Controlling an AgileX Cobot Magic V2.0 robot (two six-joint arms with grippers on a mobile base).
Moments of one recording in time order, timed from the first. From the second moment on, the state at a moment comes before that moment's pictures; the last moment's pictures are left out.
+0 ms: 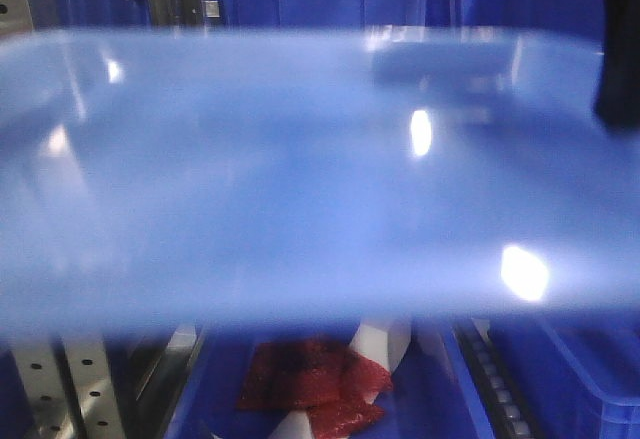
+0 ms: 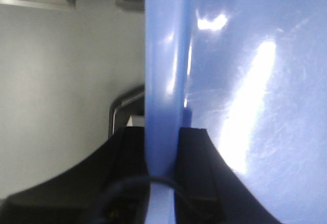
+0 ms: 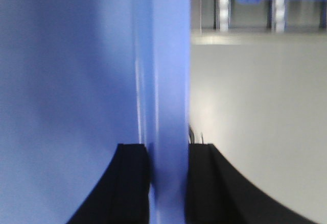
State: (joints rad) left arm -0.72 1.26 -1.15 0.07 1.25 -0.72; right arm 0.71 1.27 -1.17 -0.14 1.23 0.75
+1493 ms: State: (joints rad) left arm -0.42 1.82 -1.74 0.17 0.84 -0.48; right arm 0.38 1.91 -1.95 -0.16 1.07 0.53
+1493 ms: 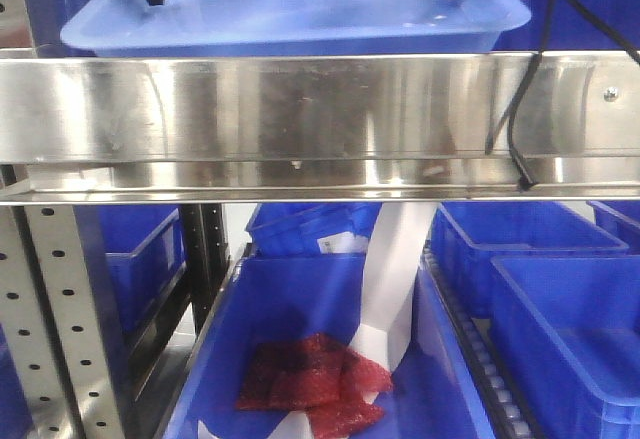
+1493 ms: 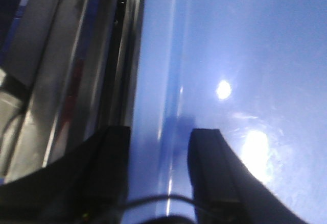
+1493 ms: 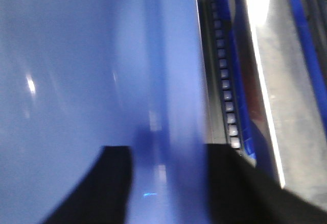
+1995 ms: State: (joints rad) left arm -0.38 1.82 -1.74 0.19 0.85 -0.48; right arm 0.35 1.92 -1.95 -0.15 1.06 0.54
